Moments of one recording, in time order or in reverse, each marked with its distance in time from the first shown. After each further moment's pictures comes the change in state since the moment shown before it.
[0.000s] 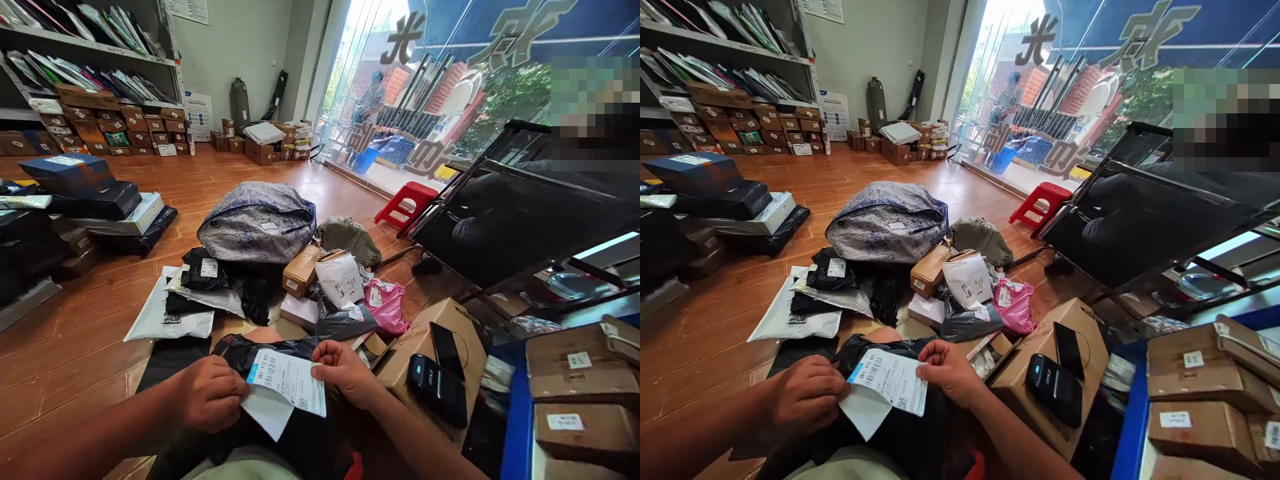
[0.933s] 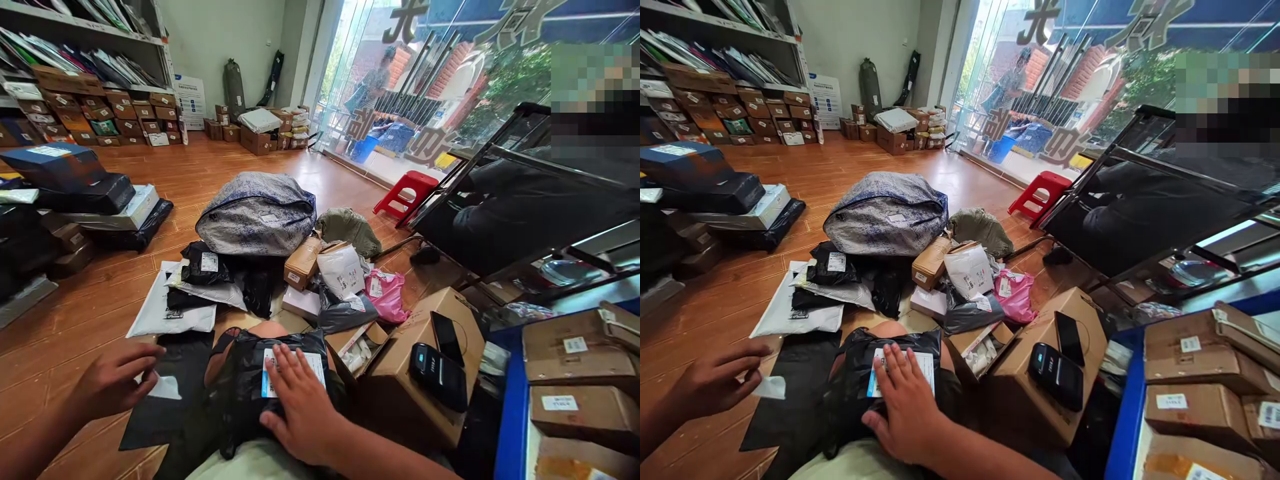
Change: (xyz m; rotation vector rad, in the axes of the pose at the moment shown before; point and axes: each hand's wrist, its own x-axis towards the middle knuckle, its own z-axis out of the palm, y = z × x) left_hand -0.159 -0.020 -0.080 0.251 -0.076 -0.521; right_hand -0.019 0.042 0.074 -1.453 -0.150 -0.564
